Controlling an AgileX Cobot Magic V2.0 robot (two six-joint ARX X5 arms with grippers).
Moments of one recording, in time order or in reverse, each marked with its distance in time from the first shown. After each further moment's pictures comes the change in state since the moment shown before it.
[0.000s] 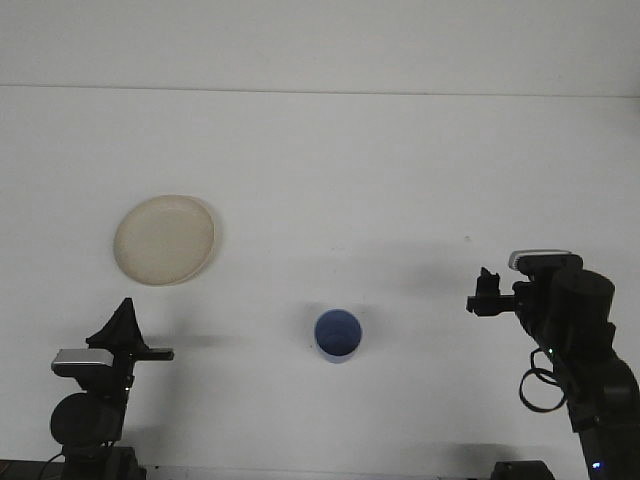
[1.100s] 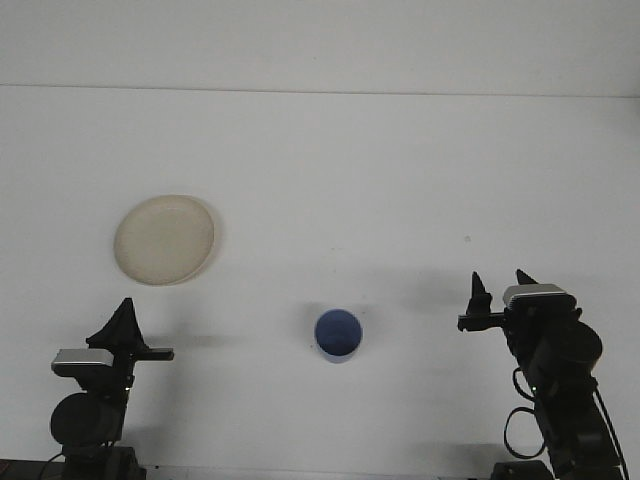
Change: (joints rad) left arm 0.000 0.000 0.000 0.000 0.000 0.000; right arm 0.035 -0.209 -0.346 0.417 -0.003 0.028
